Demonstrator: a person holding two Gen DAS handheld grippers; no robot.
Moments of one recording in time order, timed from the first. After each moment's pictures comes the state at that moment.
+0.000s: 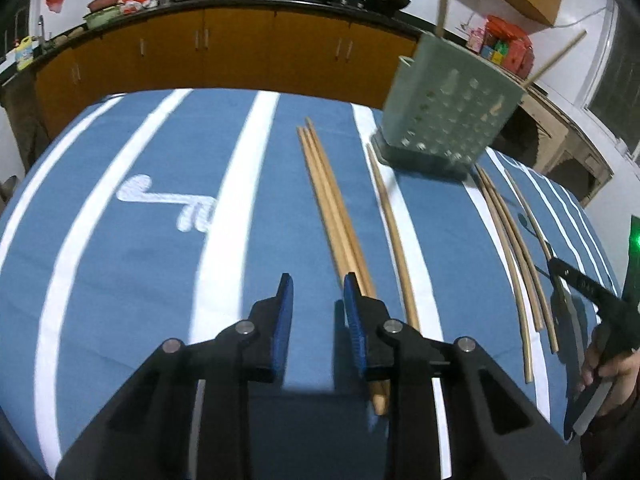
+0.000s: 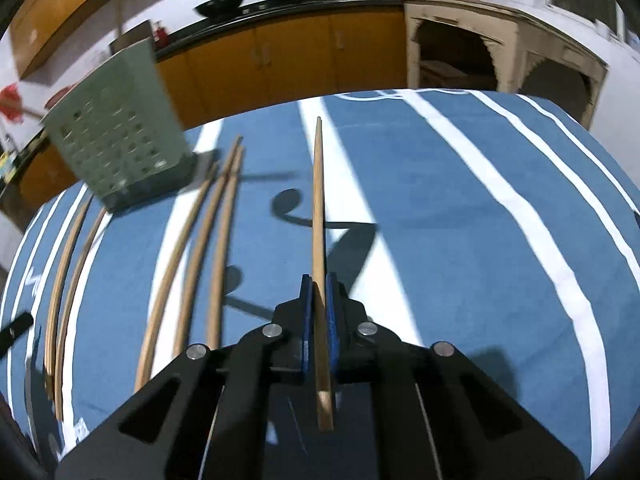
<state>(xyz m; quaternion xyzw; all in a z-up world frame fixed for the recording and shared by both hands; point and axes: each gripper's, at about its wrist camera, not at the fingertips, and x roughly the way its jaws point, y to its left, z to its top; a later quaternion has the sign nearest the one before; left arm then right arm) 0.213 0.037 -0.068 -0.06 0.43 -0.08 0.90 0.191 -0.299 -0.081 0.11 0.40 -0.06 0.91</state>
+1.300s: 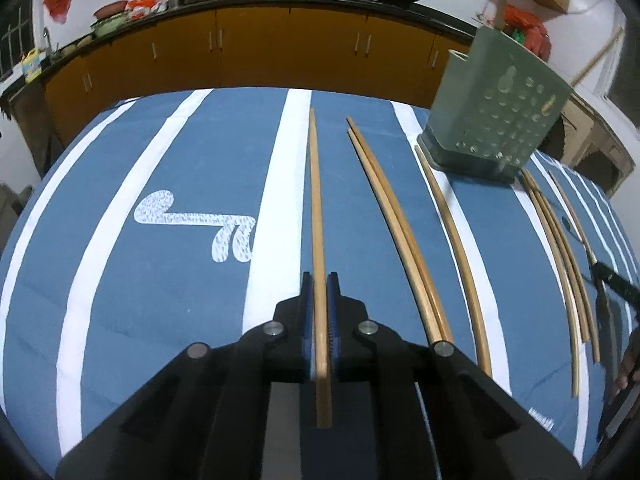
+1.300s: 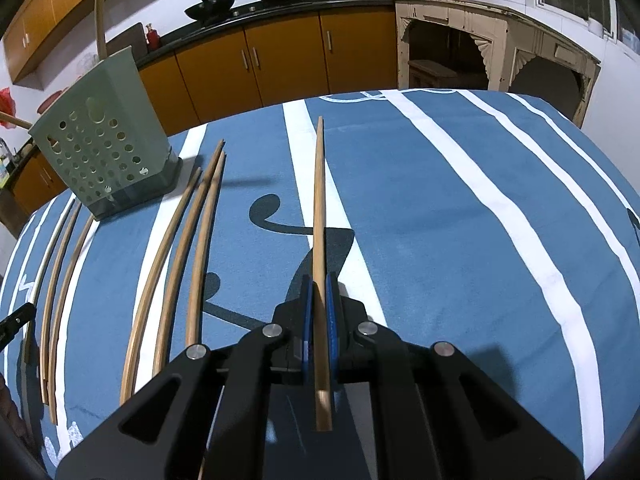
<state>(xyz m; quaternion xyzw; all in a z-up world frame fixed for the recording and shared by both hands) 0.242 0.061 -0.081 -0.03 0.44 -0.04 0.90 0.194 -0.304 -0.081 0.11 0.40 -0.07 0.91</state>
